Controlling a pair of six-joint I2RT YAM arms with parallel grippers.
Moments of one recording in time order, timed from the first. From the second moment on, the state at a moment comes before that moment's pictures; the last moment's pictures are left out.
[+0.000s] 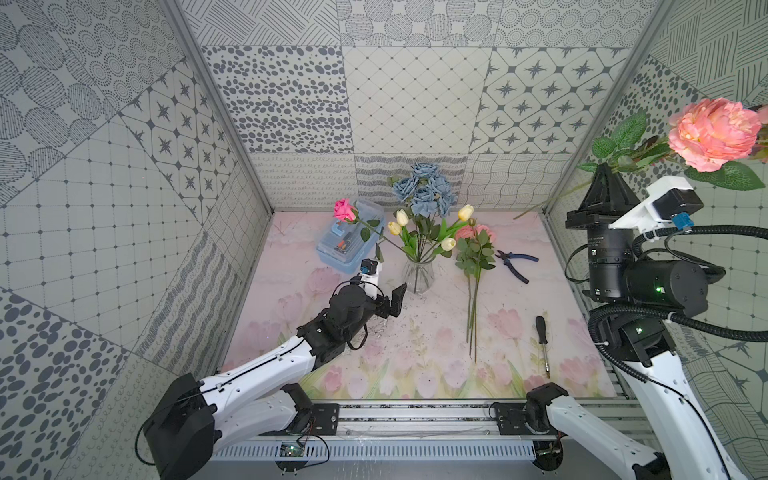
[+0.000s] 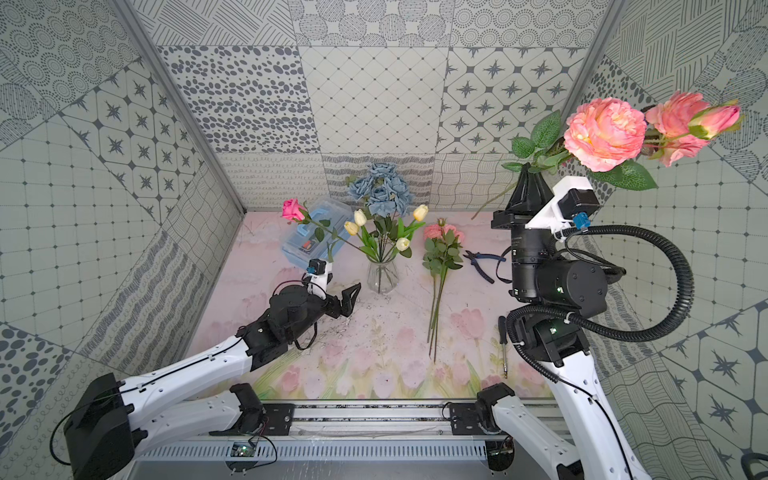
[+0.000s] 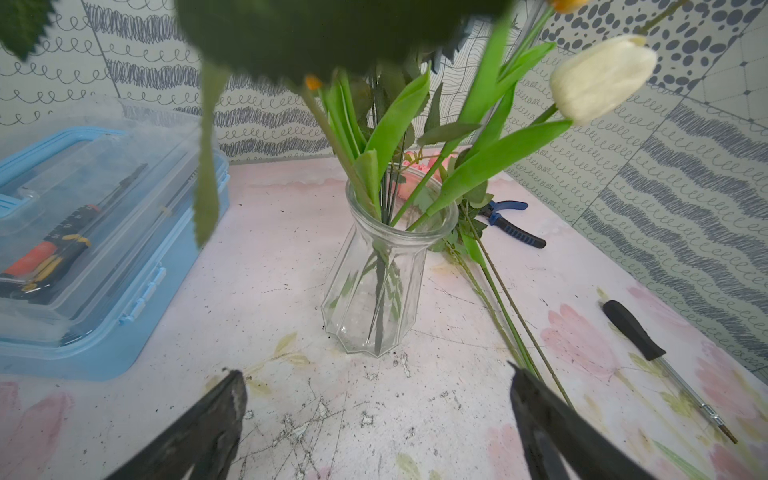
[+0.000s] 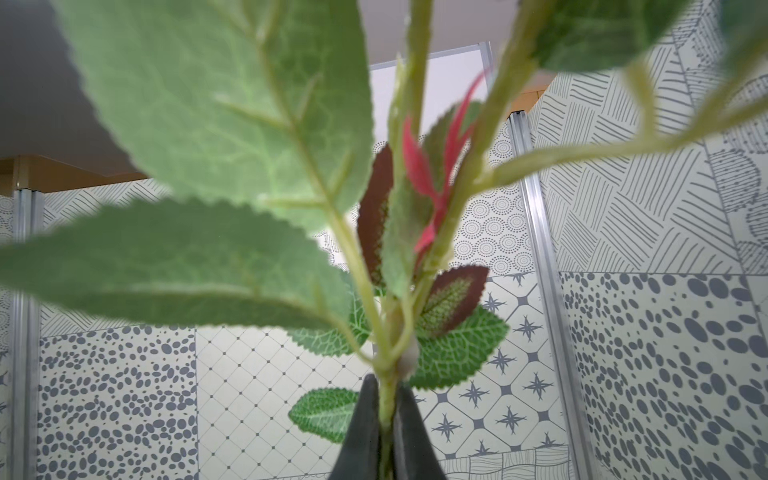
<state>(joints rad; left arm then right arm) -0.80 1.04 0.57 0.21 -0.20 -0.26 0.36 0.86 1.26 0.25 0.32 -0.08</state>
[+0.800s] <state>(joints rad) -0.80 0.99 0.52 0.21 -0.20 -0.25 0.36 1.20 1.56 -0.68 0.36 0.10</state>
